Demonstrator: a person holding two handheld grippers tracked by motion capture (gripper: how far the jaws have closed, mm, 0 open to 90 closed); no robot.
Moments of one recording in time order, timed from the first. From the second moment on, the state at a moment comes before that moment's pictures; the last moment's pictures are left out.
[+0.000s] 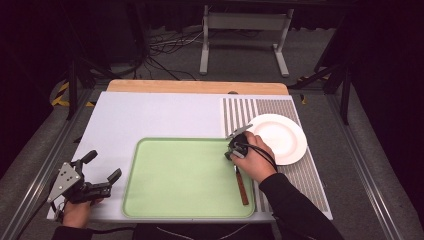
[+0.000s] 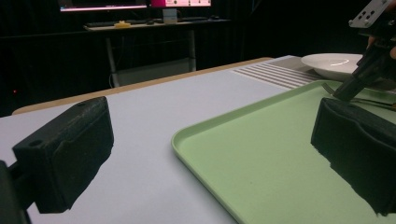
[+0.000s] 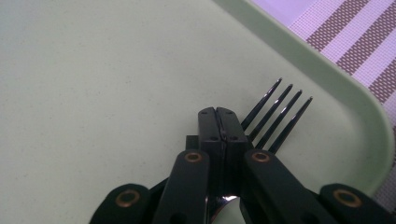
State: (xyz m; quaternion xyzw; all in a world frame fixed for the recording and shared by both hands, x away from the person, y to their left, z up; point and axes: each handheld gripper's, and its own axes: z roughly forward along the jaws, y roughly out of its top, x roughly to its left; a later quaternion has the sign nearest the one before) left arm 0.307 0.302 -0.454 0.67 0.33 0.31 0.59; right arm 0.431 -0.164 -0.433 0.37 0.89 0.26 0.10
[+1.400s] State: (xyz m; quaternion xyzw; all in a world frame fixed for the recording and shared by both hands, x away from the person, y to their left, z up) left arm 0.307 0.302 -0.454 0.67 0.33 0.31 0.59; right arm 0.434 -0.181 -0.429 0.40 0.87 0.25 0.12
